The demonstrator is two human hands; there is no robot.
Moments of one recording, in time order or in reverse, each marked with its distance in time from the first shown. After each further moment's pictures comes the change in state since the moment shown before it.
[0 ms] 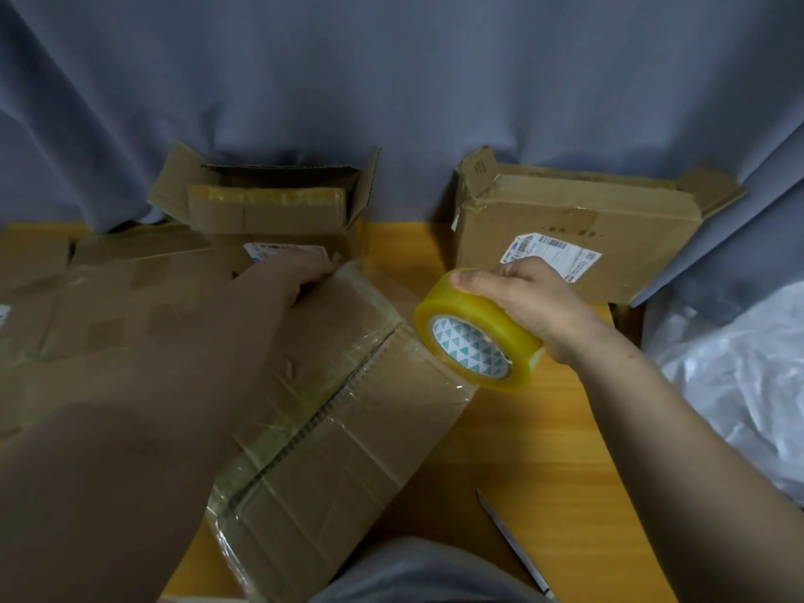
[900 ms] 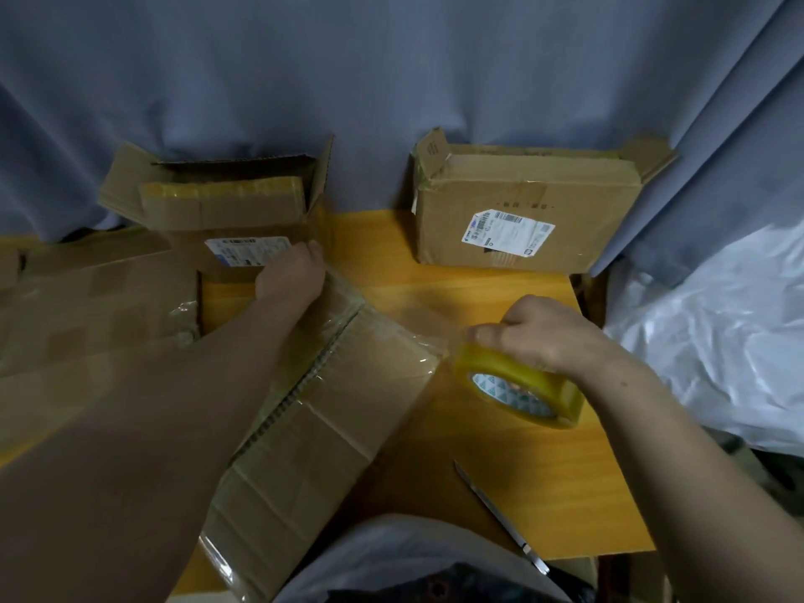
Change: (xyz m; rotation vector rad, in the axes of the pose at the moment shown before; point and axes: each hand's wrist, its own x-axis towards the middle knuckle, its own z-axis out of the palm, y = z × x) left_hand -0.041 -0.002 0.041 0.519 0.172 0.420; right_hand -0.036 0.051 -0.029 -0.631 -0.059 0.159
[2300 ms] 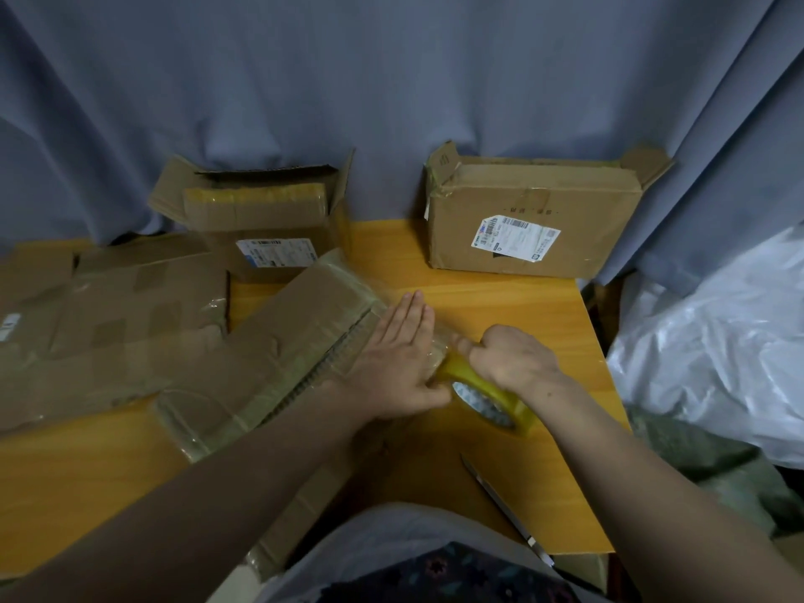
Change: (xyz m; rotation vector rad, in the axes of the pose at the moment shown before) left_hand -0.153 0.042 0.016 0.362 -0.365 0.655; right_hand 0.009 0.004 0.060 -0.114 0.020 0.004
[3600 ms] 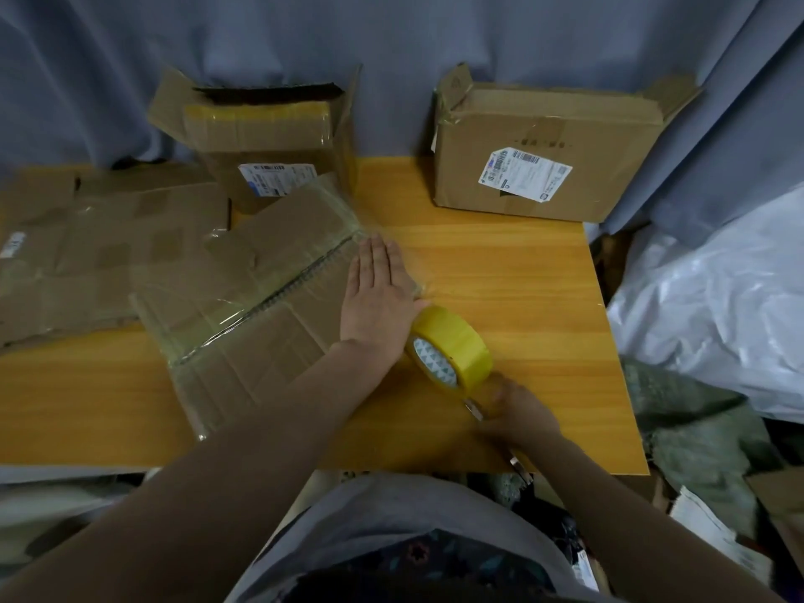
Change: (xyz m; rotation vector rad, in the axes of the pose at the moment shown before) left_hand -0.018 0.024 0.027 0.065 0.179 -0.428; right_hand -0.020 0.105 0.152 0.125 -0.199 0.031
